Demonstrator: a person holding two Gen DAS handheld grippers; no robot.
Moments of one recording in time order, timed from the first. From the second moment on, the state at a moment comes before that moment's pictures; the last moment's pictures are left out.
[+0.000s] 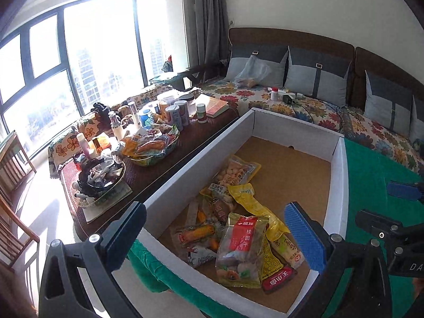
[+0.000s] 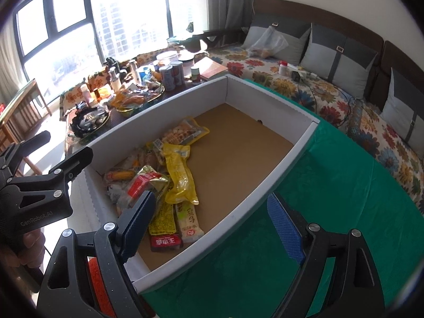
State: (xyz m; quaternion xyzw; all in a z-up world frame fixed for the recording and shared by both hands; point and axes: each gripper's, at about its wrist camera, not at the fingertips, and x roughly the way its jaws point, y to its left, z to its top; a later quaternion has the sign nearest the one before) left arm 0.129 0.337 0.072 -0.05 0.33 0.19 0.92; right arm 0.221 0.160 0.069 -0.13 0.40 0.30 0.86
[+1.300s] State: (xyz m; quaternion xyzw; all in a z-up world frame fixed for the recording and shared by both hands) left arm 0.123 0.391 0.080 -0.09 0.41 0.23 0.88; right arm 0.228 0.191 0.089 -0.11 0.44 0.29 0.84
